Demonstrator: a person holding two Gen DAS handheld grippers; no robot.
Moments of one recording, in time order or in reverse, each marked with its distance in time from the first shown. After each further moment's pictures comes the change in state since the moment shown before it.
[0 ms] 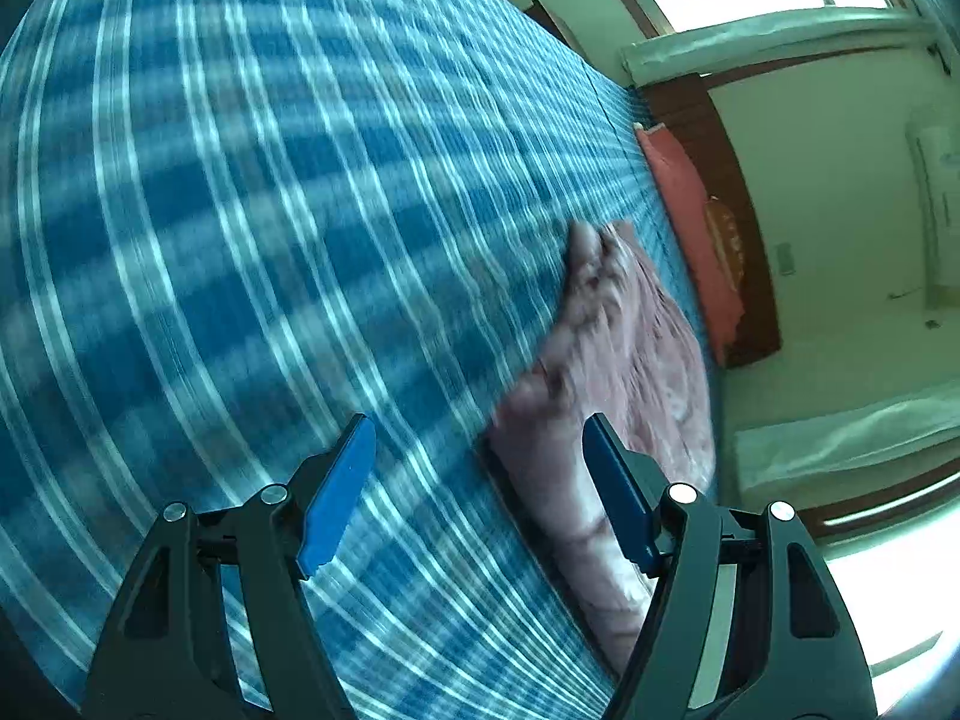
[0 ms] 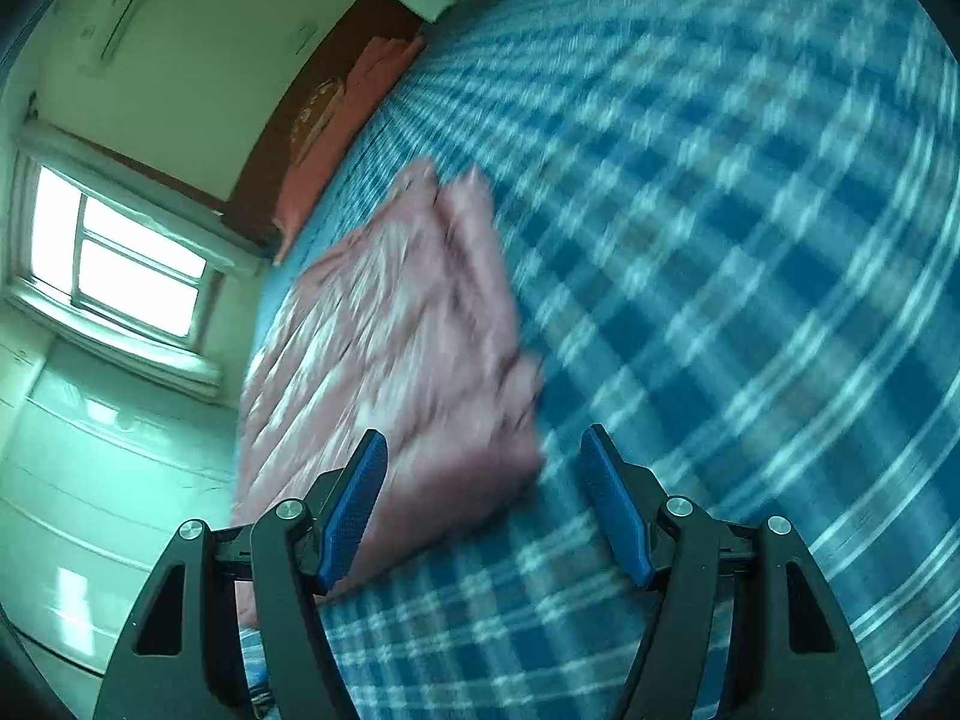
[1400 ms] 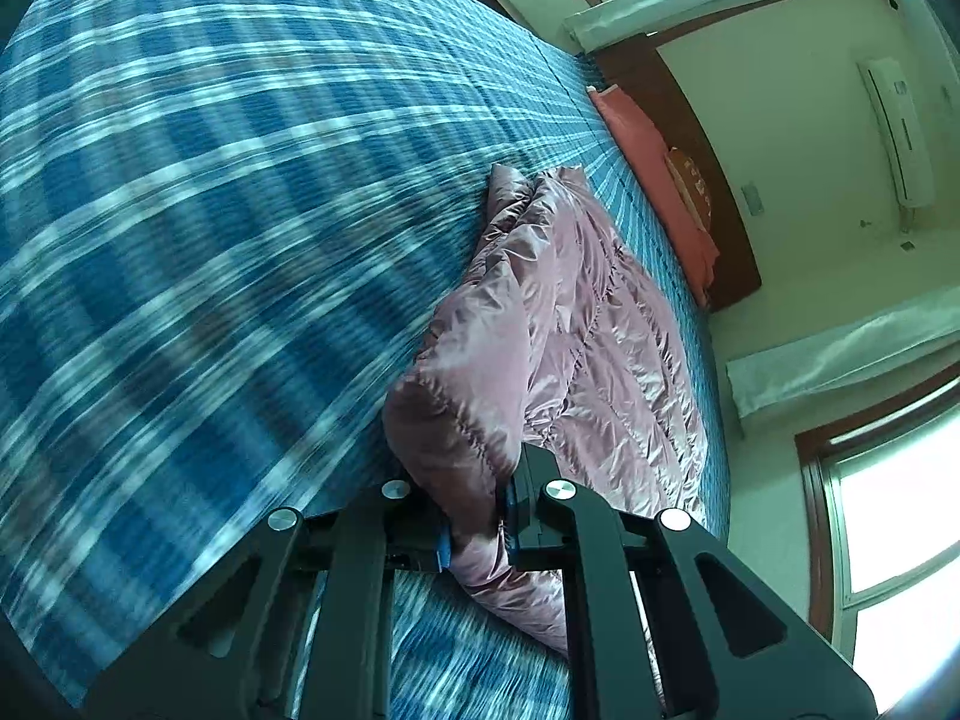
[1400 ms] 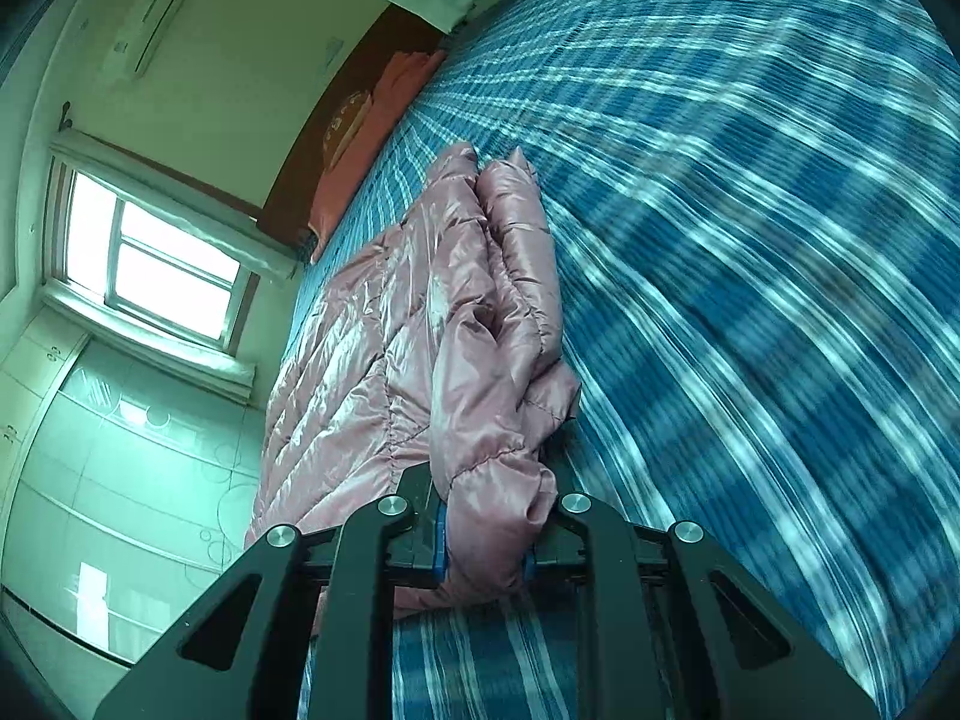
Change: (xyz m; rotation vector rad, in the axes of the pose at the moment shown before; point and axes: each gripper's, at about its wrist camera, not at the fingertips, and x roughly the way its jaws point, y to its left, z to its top) left arm -0.037 0.008 -0.042 0.140 0.034 -0.019; right arm -0.052 -0.028 -0.068 -0.011 -0.049 0.054
